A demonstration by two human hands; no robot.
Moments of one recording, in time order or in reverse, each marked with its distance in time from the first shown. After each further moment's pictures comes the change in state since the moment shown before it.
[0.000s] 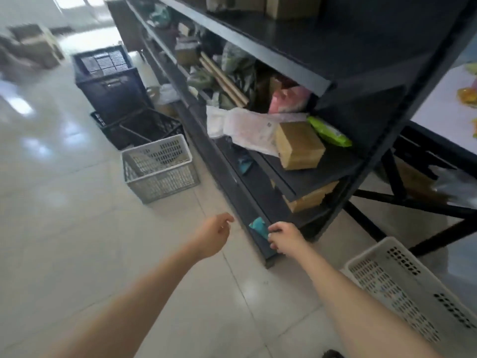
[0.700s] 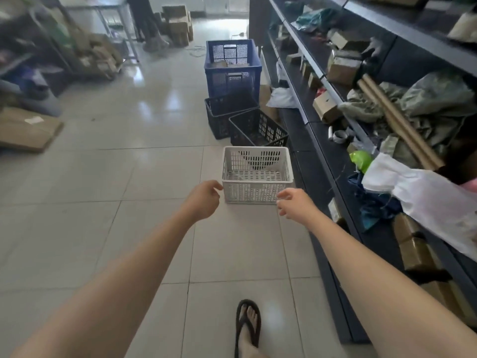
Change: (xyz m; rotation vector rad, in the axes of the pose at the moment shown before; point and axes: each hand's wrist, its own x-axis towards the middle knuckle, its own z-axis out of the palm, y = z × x) left_hand 0.042 -0.314 -0.301 -0.234 0.417 -0.442; right_hand 0.132 -0.337 0.290 -0.276 -0.239 -0.380
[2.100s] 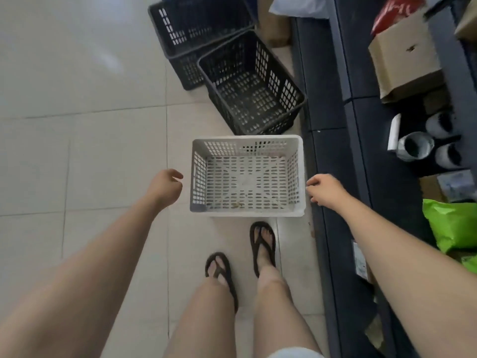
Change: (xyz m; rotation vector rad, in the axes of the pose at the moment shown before) left_hand 0.680 -0.040 0.091 0.002 -0.161 -0.549; right_hand 0.680 0.068 -0.111 -0.190 -0.169 0.453
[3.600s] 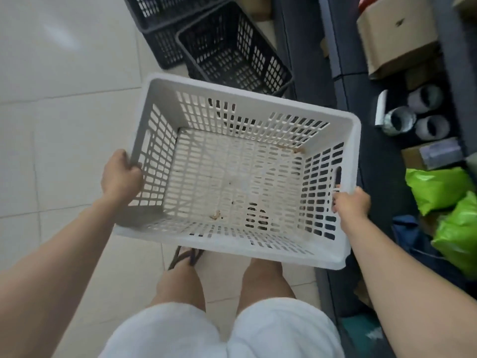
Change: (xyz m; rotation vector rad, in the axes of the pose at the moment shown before) left_hand 0.025 -0.059 -0.056 0.158 0.345 0.138; right_hand -0.056 0.060 0.037 0.520 0.596 0.416
